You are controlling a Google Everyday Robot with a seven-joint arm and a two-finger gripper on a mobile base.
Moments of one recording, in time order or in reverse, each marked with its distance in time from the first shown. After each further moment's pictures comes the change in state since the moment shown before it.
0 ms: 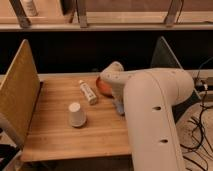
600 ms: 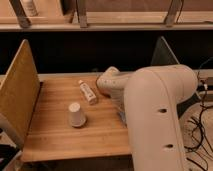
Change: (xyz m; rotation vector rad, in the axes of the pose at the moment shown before) arm 0.078 0.016 -0.010 0.094 0.124 -0.182
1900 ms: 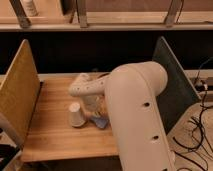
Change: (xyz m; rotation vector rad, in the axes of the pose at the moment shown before) arm -0.054 0.139 -0.056 -0.068 -0.160 -0.307
